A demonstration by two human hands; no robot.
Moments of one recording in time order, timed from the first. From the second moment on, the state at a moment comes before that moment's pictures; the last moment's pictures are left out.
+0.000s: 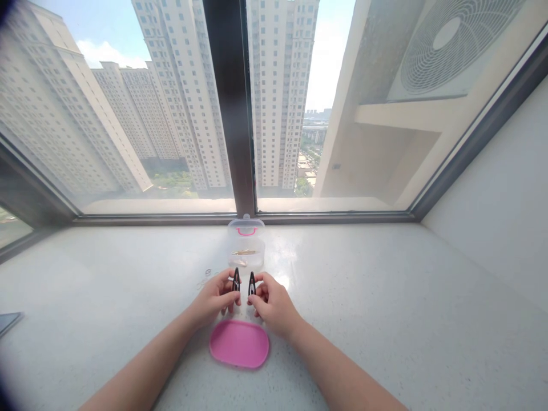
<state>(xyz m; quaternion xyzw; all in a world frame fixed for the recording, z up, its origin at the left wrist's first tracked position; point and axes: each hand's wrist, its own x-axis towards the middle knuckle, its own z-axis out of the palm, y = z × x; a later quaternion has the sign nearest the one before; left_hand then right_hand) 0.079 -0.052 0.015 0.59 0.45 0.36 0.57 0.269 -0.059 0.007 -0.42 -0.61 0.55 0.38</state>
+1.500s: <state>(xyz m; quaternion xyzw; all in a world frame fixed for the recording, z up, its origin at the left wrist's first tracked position) 0.079 -0.045 0.001 0.57 0.43 0.40 0.57 0.267 -0.056 0.007 -0.43 -0.61 0.55 0.38</state>
